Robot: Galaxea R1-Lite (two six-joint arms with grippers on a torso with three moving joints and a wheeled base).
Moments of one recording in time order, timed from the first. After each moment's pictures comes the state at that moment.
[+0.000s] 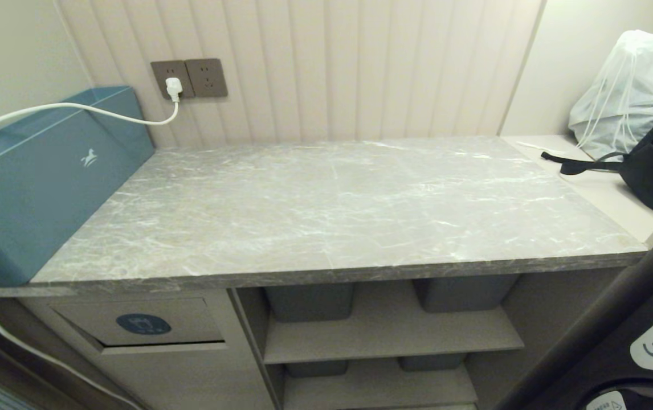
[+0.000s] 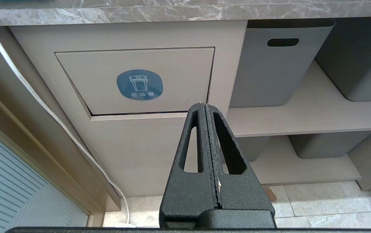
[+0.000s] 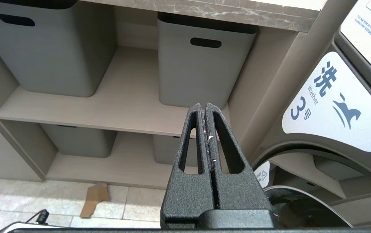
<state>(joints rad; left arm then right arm) -0.01 0.00 -0.01 0.02 0.00 0.01 0.01 0.00 0.00 0.01 0.03 -0.13</state>
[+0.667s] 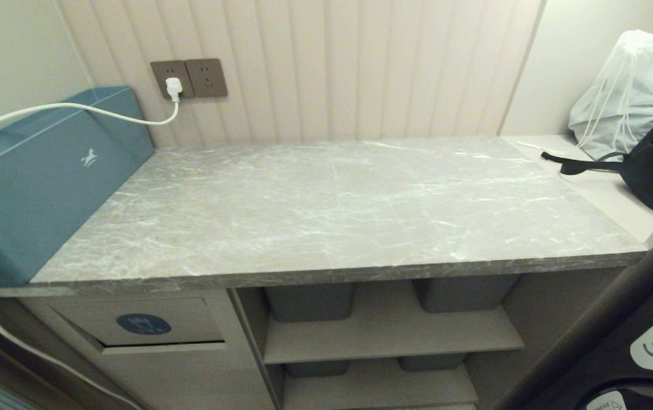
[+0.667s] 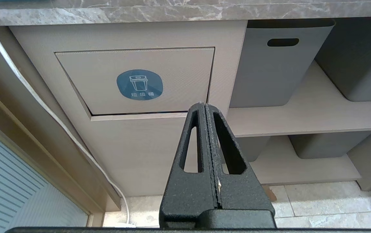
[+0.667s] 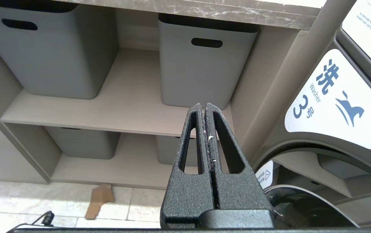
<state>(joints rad) -0.01 0.00 -0.01 0.02 0.00 0.01 0.01 0.00 0.00 0.00 0.03 -0.10</state>
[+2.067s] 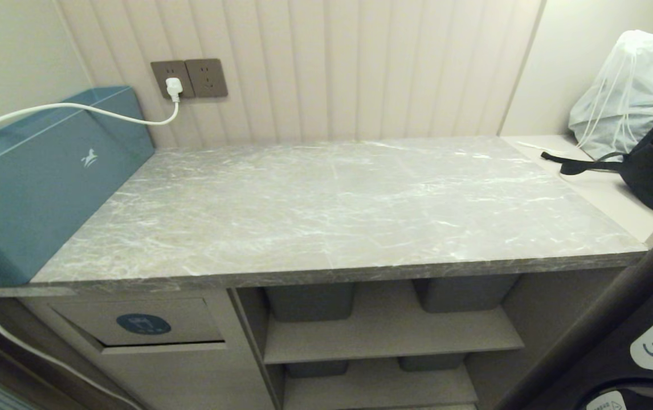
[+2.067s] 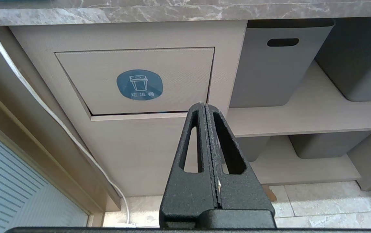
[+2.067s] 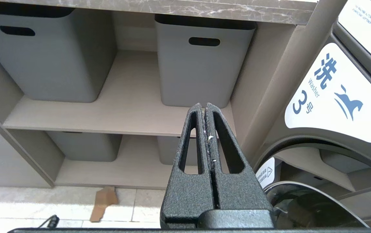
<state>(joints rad) -0.01 0.00 -0.01 0.02 0.00 0.01 0.01 0.00 0.00 0.00 0.02 -0.08</state>
